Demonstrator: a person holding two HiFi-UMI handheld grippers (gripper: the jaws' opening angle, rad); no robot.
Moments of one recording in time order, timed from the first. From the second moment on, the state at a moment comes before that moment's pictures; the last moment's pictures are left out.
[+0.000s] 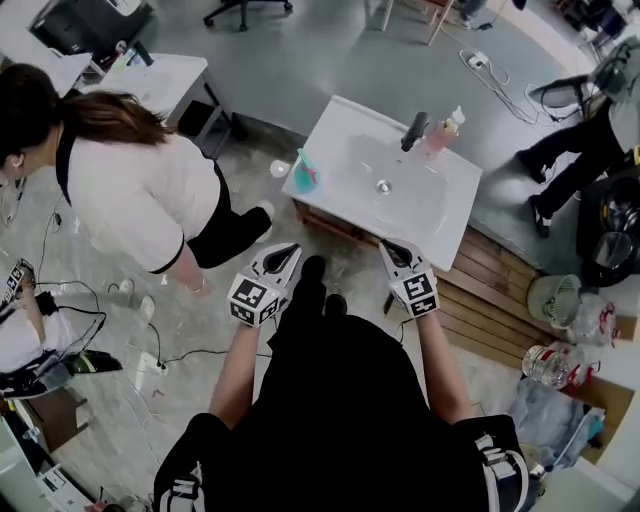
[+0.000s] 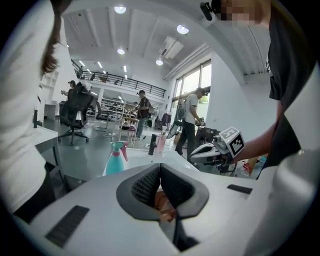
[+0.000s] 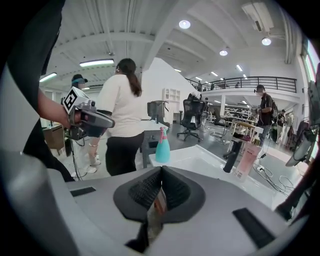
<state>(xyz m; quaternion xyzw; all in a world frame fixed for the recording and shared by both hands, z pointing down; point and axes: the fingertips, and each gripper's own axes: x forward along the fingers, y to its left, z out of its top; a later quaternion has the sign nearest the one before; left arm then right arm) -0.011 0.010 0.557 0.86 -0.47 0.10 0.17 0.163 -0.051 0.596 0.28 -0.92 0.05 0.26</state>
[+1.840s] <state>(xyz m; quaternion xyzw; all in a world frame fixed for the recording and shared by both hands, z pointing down) -0.039 -0.152 0.599 0.90 -0.38 0.11 0.16 0.116 -0.150 0.618 0.35 -0.89 0.09 0.29</state>
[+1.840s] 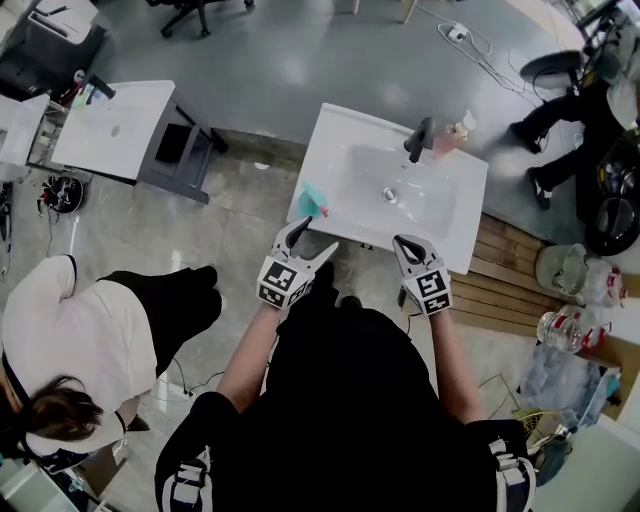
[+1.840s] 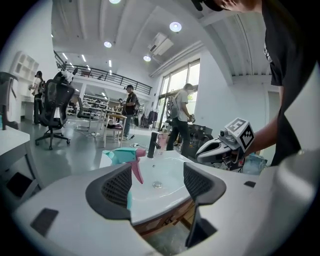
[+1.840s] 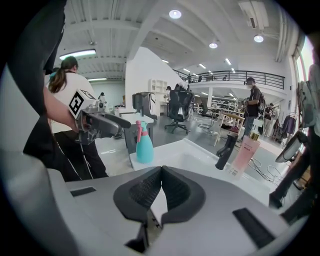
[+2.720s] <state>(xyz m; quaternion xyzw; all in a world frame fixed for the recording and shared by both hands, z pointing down) -0.059 -0.214 0.617 0.89 -0.41 0.11 0.16 0.121 -0.159 0.629 0.37 -0.87 0.08 0.32</state>
